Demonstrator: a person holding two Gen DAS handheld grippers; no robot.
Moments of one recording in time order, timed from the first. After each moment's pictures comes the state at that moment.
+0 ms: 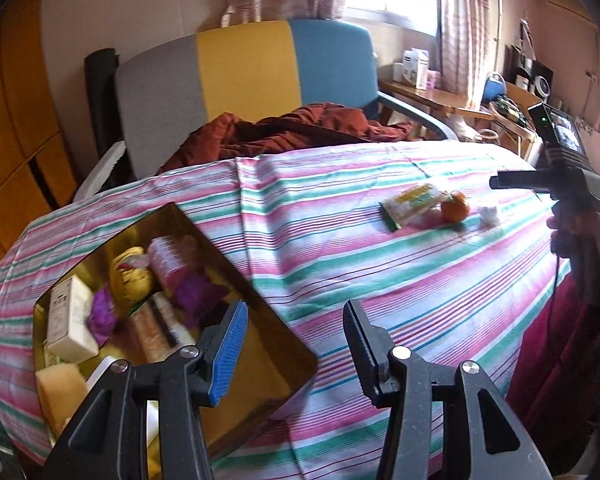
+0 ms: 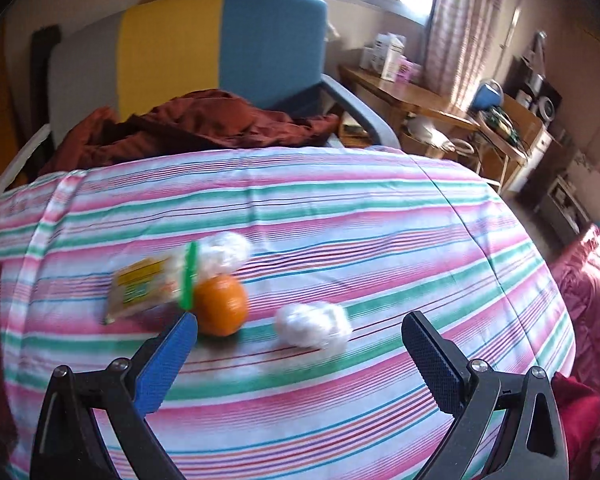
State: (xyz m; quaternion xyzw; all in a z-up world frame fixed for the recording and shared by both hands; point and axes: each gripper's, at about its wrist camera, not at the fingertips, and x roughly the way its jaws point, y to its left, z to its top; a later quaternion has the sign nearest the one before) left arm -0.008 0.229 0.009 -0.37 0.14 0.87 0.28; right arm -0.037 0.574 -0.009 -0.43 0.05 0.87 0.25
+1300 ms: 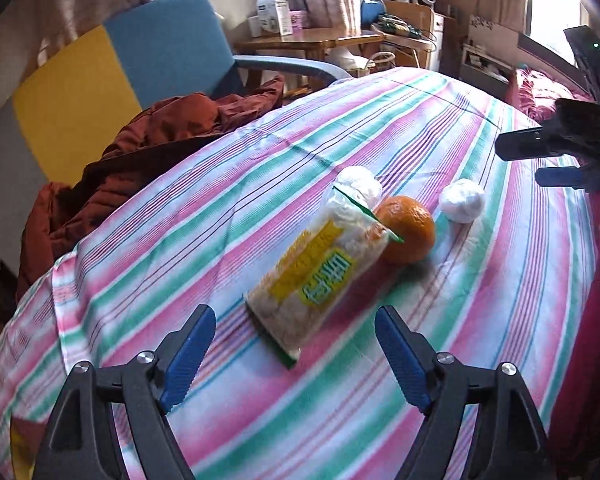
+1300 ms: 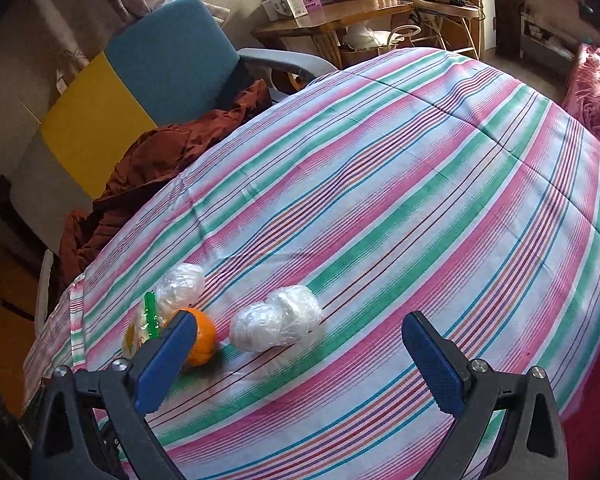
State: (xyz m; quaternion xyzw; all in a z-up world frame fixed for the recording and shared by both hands) left arm -0.091 0.453 -0.052 -0.37 0.29 0.76 0.45; right arm 0.001 0.660 -0.033 -0.40 0.33 0.82 0.26
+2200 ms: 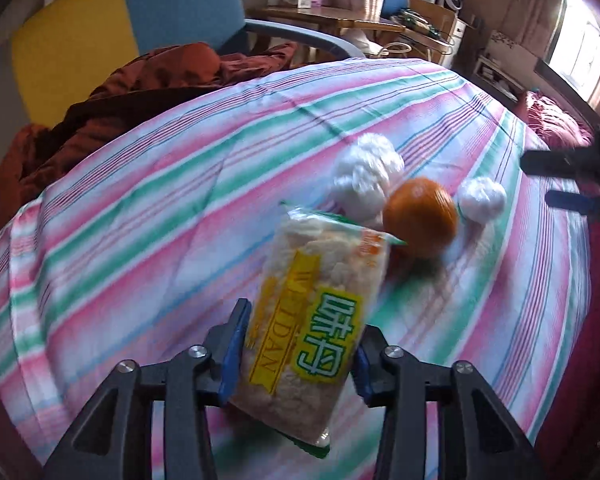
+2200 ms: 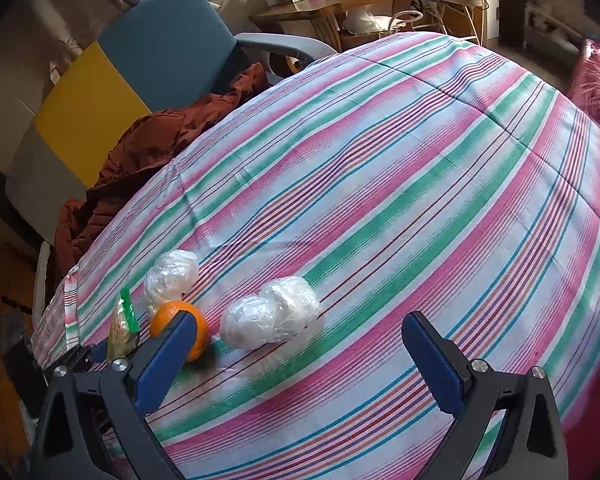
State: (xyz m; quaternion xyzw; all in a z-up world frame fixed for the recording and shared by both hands) left arm -0.095 0.438 -0.077 -0.44 0.24 0.74 0.44; right arm -0.008 0.665 -0.045 -0.42 0.33 0.81 0.25
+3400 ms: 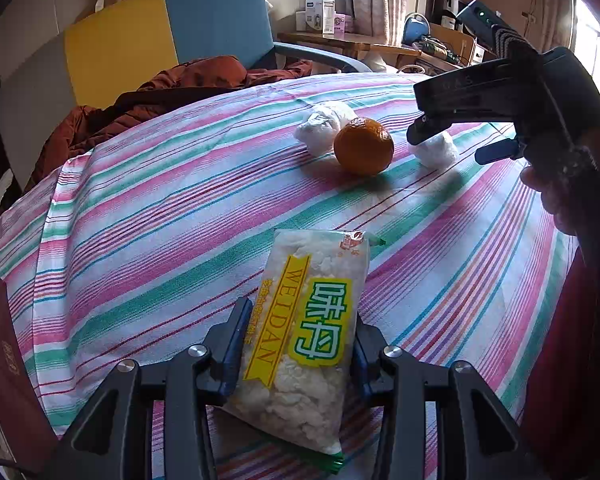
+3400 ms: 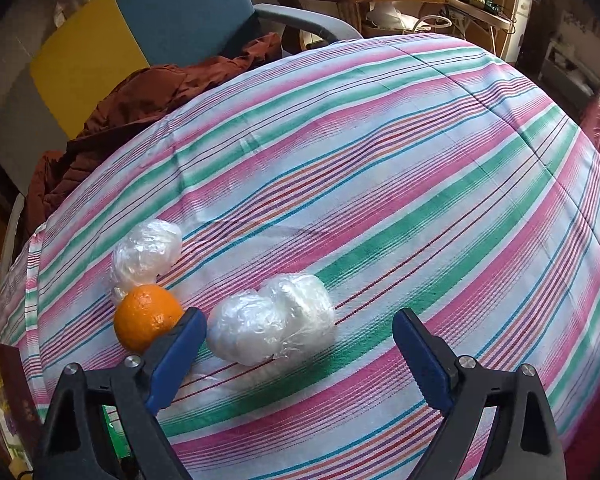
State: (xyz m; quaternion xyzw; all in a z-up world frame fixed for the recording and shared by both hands) left arm -0.016 0.396 -0.089 -0.40 0.21 0.80 0.40; right arm -0.046 0.653 -0.071 -0.49 0.25 0.80 0.24
